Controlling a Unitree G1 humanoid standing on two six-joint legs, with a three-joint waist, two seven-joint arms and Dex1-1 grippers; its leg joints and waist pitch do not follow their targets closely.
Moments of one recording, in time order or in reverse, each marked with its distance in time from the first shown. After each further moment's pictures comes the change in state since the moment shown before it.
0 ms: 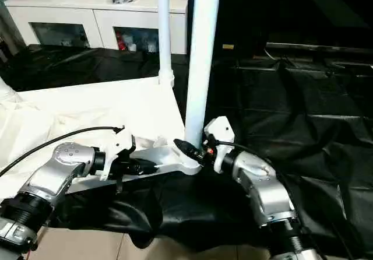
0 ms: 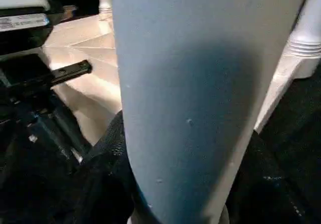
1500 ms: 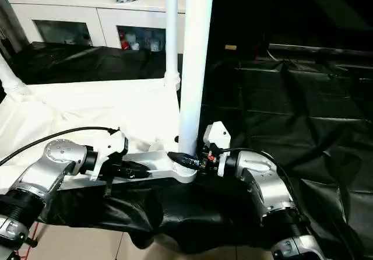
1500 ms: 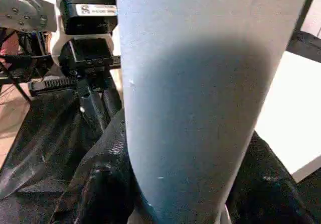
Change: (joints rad) left arm -0.029 0.046 -0.002 0.068 0.001 -0.071 -0.094; right arm -0.083 -0.007 0.032 0.210 -0.001 -0.220 0.239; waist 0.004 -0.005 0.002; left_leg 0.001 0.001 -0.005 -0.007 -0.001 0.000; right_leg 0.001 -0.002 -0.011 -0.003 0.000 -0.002
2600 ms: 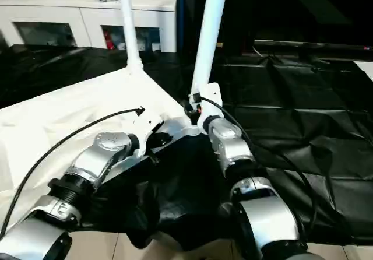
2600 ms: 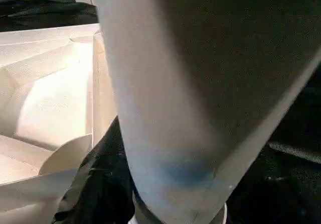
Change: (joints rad) left arm -0.150 -0.317 0.047 0.105 0.138 0.247 0.642; right arm -0.432 0.244 -0.175 0.580 -0.152 0.032 -0.795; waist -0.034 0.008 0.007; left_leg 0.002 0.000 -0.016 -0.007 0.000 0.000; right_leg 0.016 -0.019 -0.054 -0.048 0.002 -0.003
